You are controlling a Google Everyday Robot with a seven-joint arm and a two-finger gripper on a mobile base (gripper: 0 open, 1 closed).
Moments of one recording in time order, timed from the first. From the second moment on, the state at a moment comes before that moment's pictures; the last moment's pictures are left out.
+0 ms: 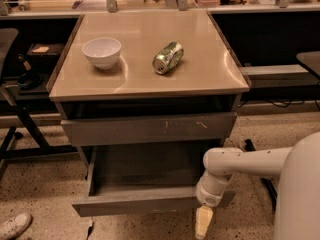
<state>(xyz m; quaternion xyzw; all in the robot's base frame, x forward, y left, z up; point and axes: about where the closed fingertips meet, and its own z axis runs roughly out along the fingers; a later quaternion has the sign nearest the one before) 0.420 -0.139 0.404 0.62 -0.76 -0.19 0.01</state>
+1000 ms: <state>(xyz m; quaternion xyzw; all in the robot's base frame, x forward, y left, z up) 0.355 -0.150 0.444 0.62 -0.75 -0.24 0.02</state>
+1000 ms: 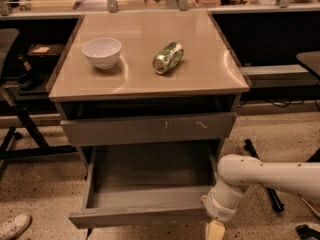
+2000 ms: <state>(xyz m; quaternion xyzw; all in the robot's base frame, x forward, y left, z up) 0.288 -0.178 0.476 0.58 -0.76 -0.27 0.04</state>
